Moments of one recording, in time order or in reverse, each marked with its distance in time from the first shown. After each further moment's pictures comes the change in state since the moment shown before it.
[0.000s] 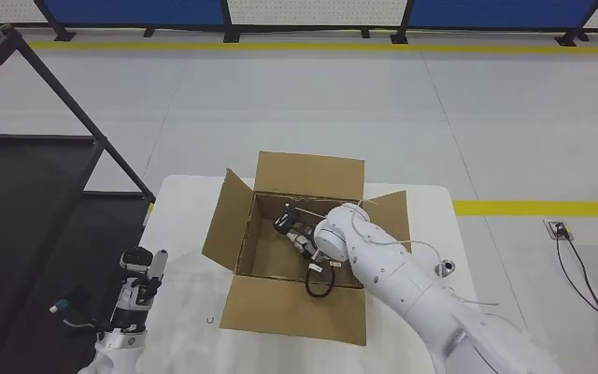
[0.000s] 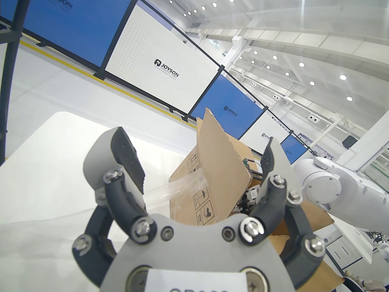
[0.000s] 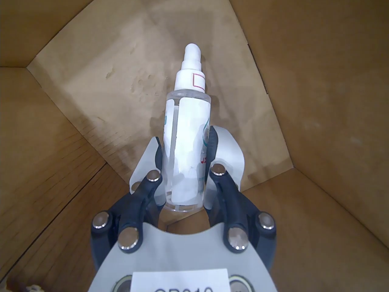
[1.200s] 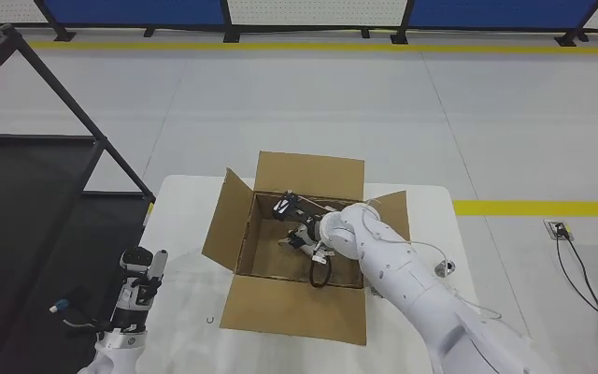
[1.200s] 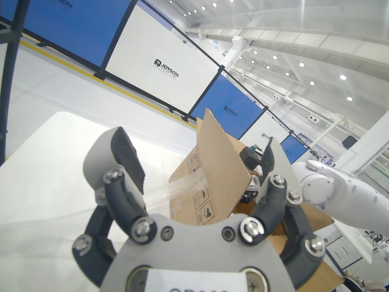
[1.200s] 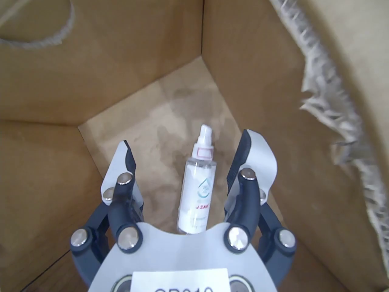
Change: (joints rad) left arm 0.000 0.000 0.000 0.000 0.000 0.000 0.000; right arm -0.037 0.020 0.115 0.048 -0.072 -0.183 -0.452
